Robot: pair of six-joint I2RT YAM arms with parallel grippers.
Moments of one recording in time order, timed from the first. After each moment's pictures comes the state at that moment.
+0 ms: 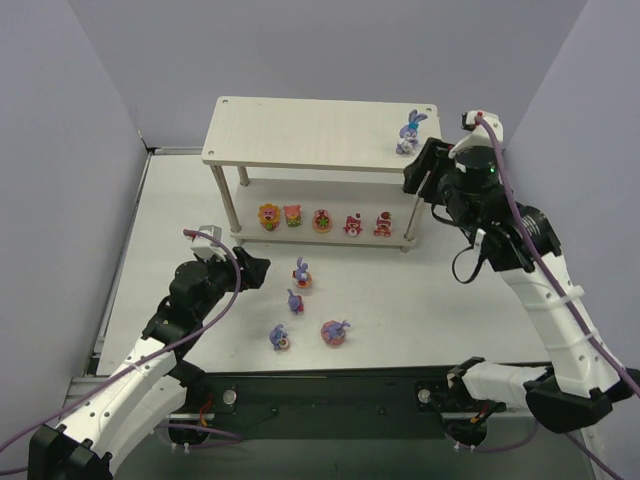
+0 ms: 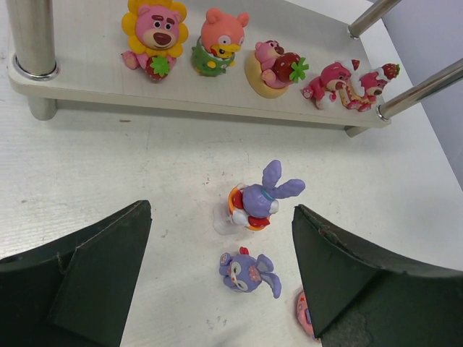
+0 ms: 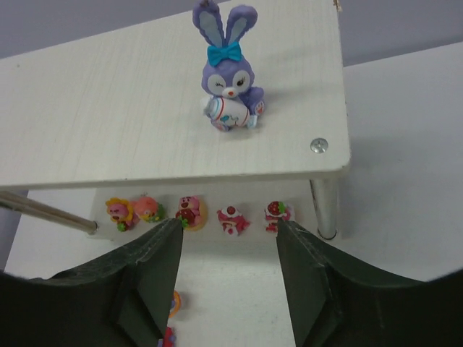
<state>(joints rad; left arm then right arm) -0.44 0.69 0.40 0.05 -0.01 -0.54 0.51 1.24 1.63 -0.73 0.39 0.43</state>
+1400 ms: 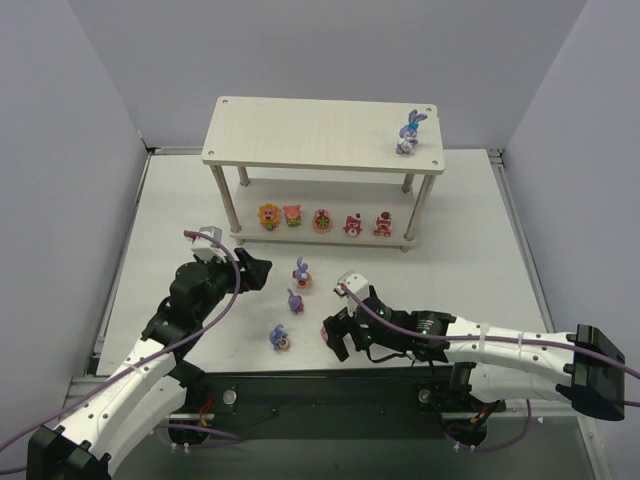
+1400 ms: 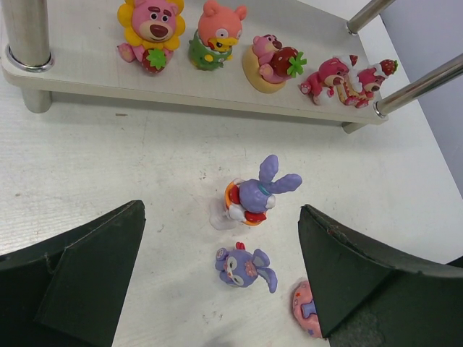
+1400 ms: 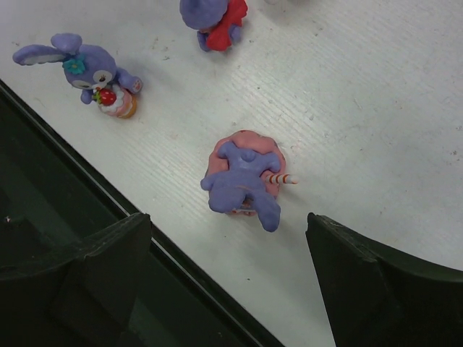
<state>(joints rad) -0.45 0.68 0.40 0.03 -0.02 -0.56 1.18 1.05 0.56 -0.27 0.21 0.41</state>
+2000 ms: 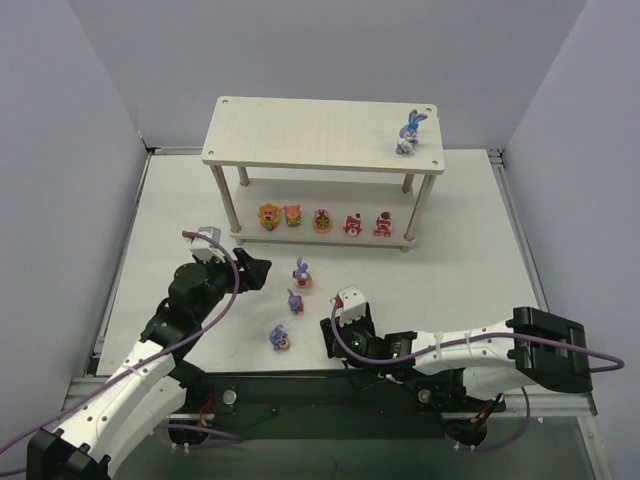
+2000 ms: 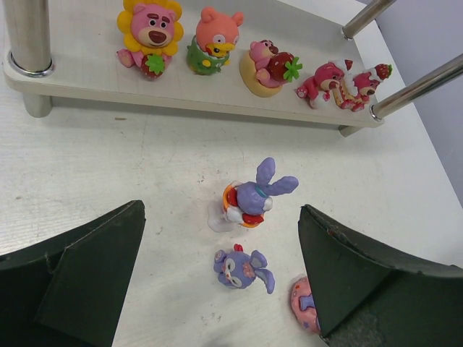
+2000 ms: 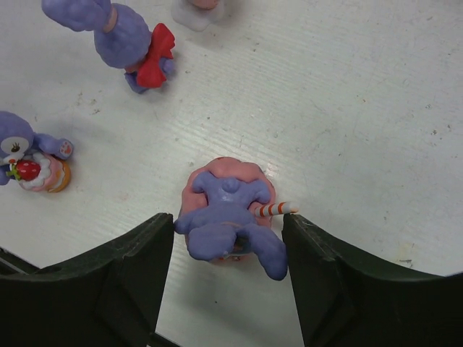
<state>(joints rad) -0.45 0.66 0.40 0.02 -0.02 -0.56 1.37 1.29 0.45 0.05 0.69 0.65</state>
